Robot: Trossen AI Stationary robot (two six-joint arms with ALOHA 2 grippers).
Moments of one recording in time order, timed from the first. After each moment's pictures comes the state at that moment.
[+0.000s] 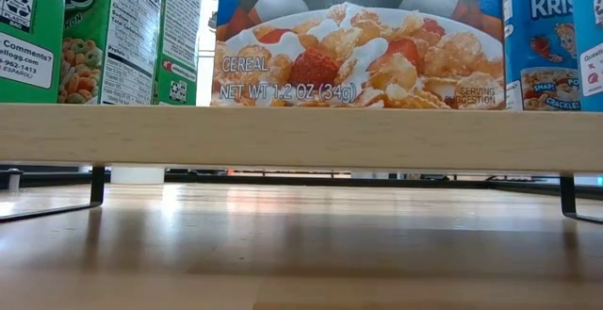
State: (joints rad) left arm -0.45 0.77 1.17 -0.62 -0.48 -0.16; right arm -0.13 0.33 0.72 -0.35 0.12 0.03
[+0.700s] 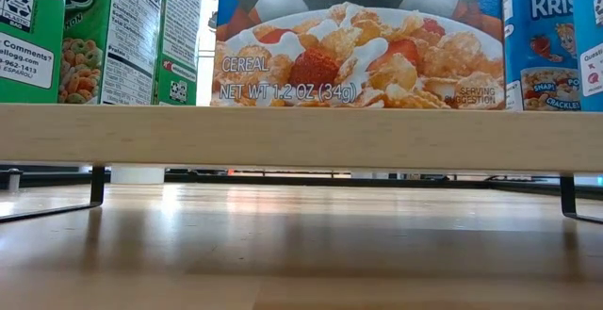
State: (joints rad) left arm -0.45 0.02 0.25 -0.23 -0.64 -0.31; right arm -0.13 0.11 0.22 -0.06 0.13 0.23
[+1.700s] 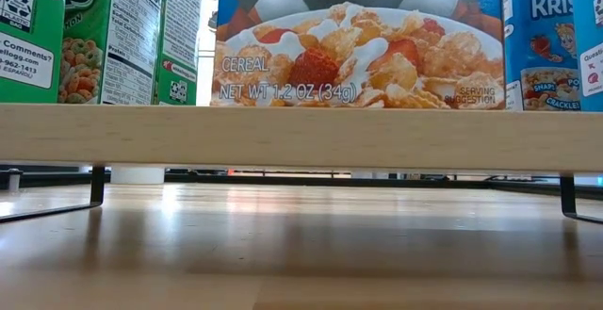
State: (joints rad) left arm -0.45 0.03 0.10 -0.27 -0.68 -0.47; right arm -0.13 0.10 0.01 0.06 0.26 0.25
